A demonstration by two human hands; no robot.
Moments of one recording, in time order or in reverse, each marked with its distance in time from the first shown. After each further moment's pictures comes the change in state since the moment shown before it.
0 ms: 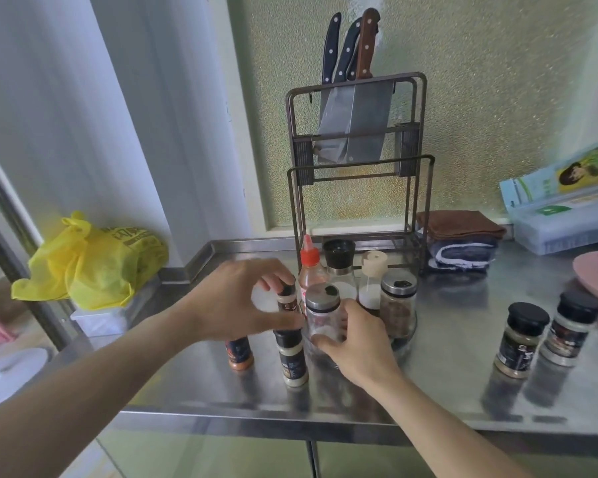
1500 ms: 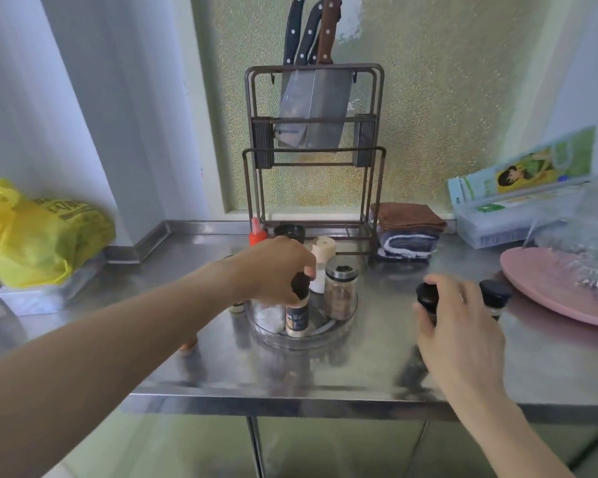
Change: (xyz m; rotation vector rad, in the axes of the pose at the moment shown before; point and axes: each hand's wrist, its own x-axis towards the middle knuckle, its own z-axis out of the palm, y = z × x) left_hand 0.079 0.084 0.052 0.274 -0.179 0.211; right_hand -0.056 0.072 -0.148 -0.614 0.533 0.001
